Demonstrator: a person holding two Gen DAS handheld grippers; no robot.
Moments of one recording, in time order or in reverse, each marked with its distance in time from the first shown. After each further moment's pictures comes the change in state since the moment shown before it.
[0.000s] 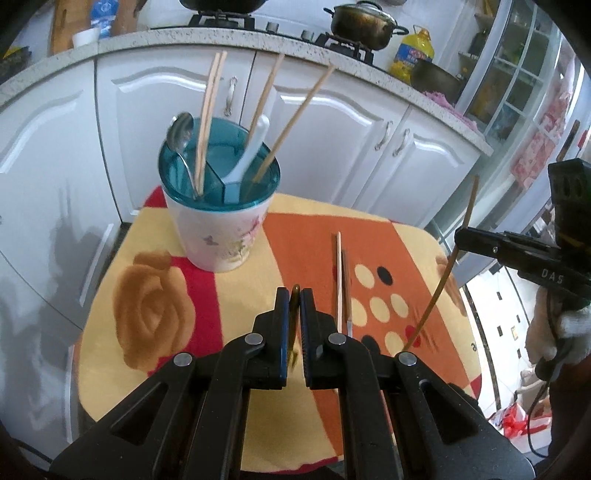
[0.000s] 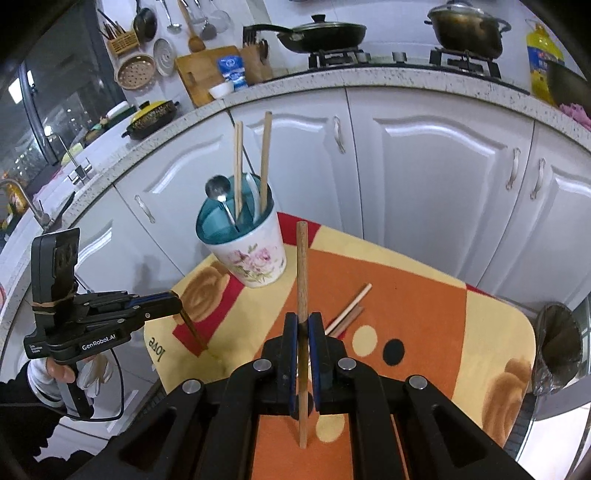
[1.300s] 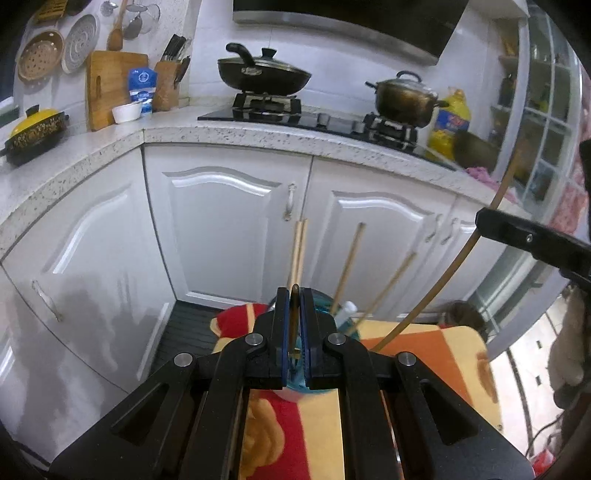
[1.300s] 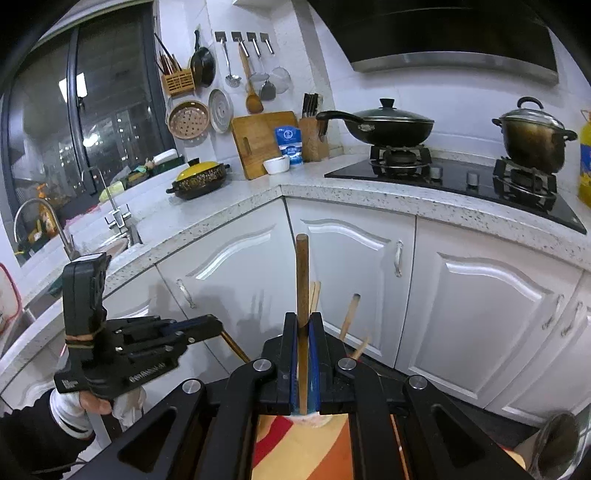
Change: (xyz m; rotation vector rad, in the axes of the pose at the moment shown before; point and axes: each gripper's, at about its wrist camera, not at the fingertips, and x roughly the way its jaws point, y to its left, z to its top) left arm -0.049 0.052 0.127 0.008 -0.225 0.189; right arm -0.003 0.079 0.161 -0.149 -0.232 0.095
